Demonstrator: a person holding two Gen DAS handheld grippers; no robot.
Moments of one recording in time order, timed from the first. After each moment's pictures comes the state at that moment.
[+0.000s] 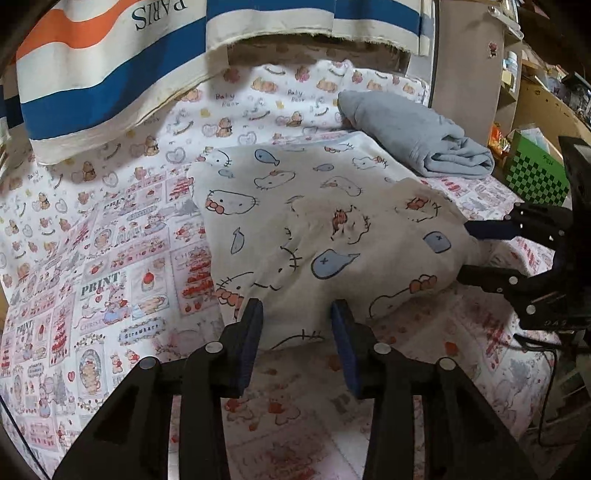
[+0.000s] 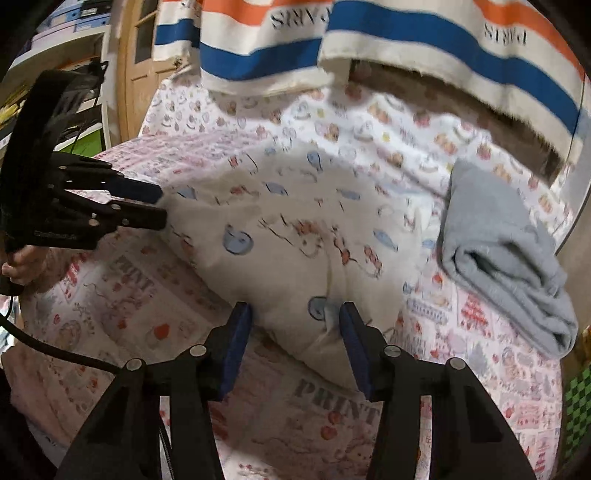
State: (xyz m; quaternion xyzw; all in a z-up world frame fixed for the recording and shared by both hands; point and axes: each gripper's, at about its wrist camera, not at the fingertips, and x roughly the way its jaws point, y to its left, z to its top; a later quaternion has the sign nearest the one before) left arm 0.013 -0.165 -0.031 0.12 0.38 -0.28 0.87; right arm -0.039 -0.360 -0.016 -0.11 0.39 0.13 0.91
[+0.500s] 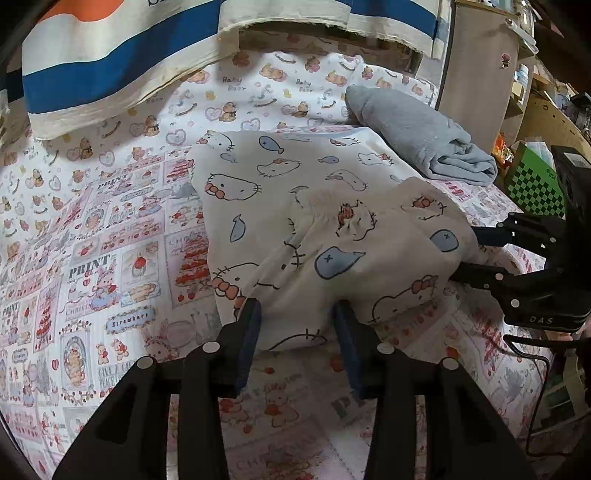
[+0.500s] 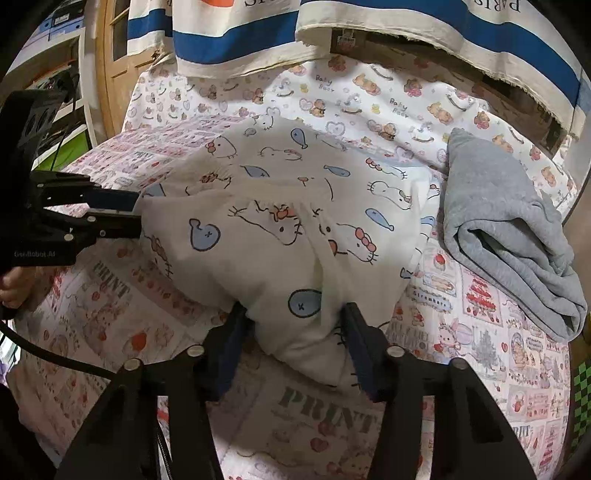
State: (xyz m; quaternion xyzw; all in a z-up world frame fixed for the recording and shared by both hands) left arm 0.022 -0.160 -0.037 0.08 0.41 -0.29 0.86; right arm -0.018 -0.363 -0.025 -0.10 0.42 0.11 0.90
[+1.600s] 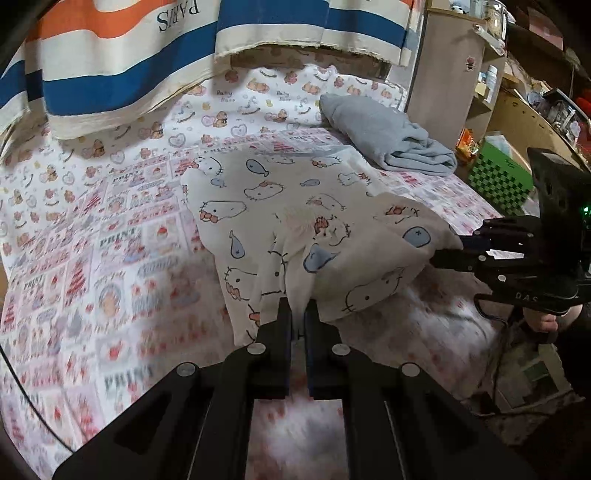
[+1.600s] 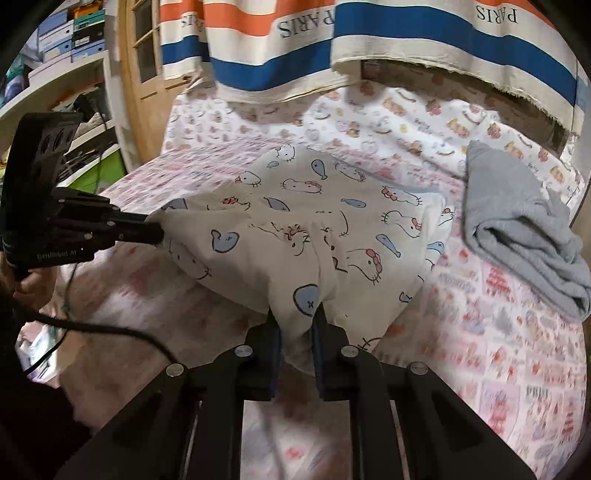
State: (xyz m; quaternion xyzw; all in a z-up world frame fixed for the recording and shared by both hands) left arm -0.047 -0.118 0.003 0.08 0.42 -0.32 0.85; right arm -0.084 -0.339 0.012 -0.05 0.40 0.18 0.90
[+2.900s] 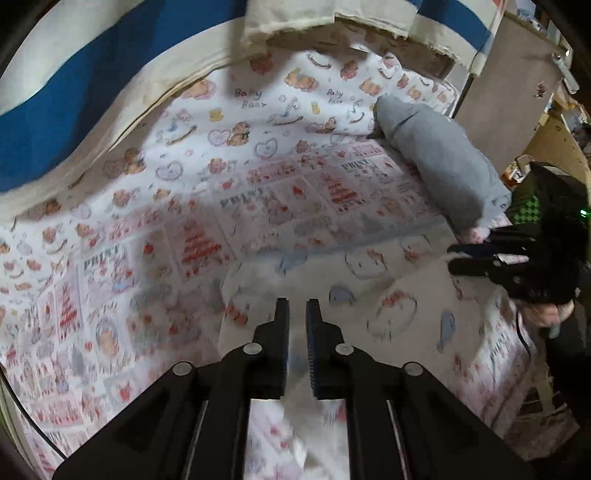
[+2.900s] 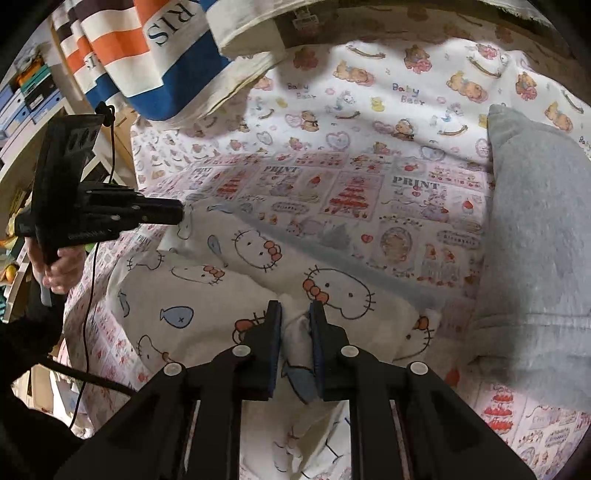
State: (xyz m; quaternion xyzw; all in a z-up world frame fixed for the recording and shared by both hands) left arm 0.165 -0.152 0.012 0.09 0.49 -0.33 0.80; right arm 0.106 -0.408 -0.009 0.05 0.48 0.20 0.85
